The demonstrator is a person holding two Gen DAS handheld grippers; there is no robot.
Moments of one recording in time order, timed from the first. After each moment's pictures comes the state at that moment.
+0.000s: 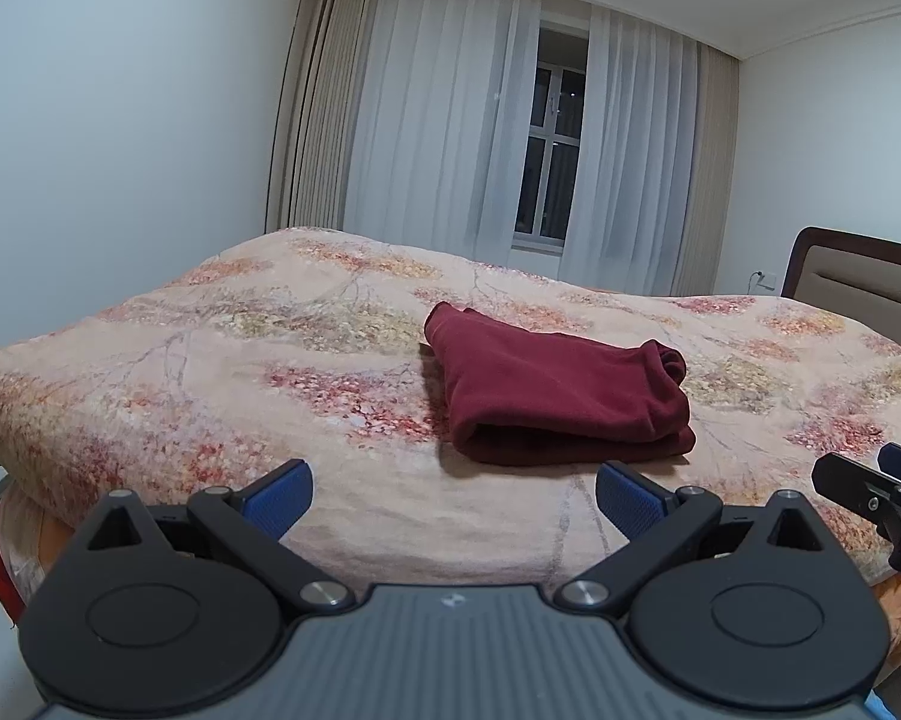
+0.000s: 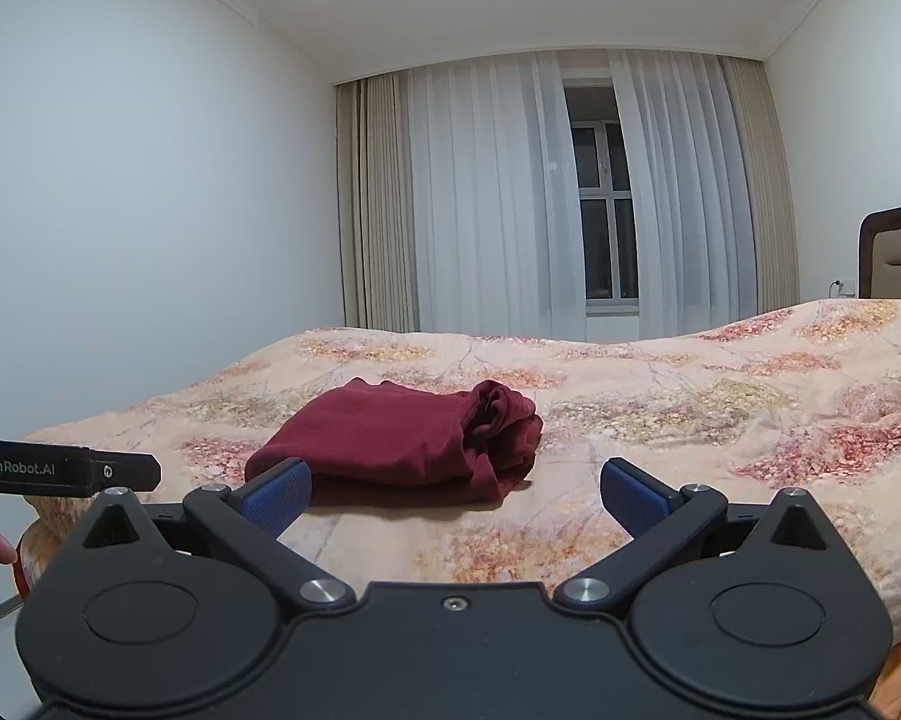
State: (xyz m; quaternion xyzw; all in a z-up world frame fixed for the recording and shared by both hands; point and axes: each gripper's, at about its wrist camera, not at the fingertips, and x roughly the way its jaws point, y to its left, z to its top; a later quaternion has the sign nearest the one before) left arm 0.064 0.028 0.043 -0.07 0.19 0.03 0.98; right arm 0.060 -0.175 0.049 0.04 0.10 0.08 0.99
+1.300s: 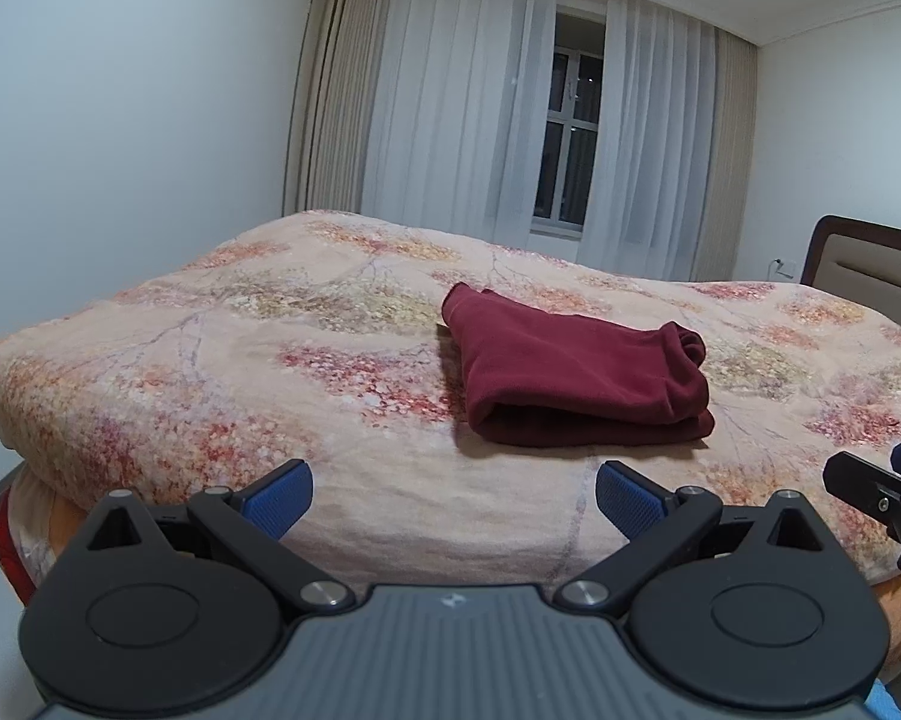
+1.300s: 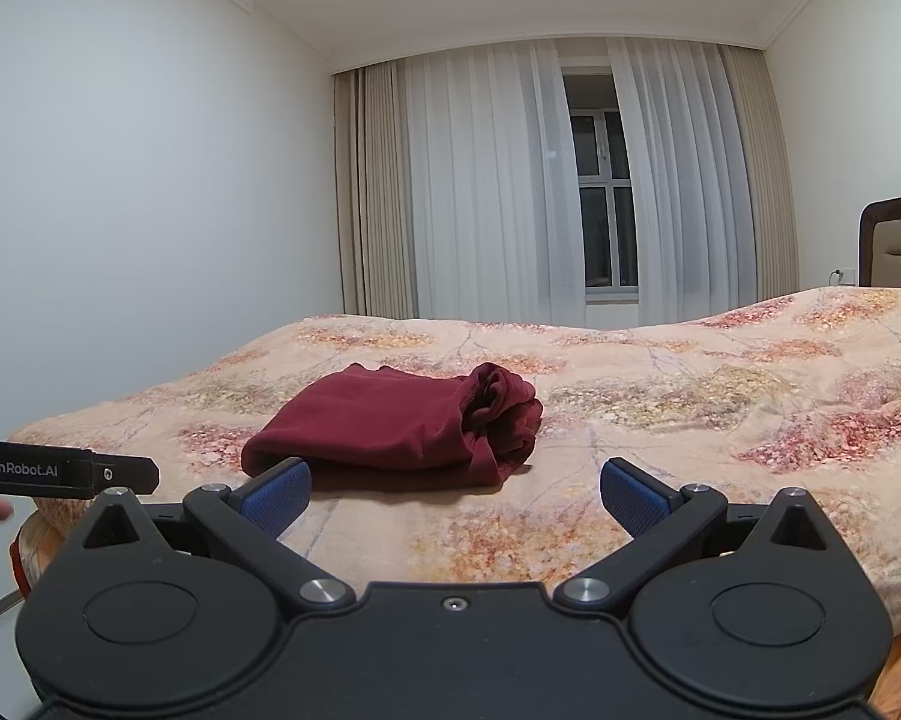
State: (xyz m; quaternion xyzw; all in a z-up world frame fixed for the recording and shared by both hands) left arm 0.067 0.027 0.038 -0.07 0.20 0.05 0.98; right arm 0.065 -0.176 0.044 0.04 0.11 0.08 0.99
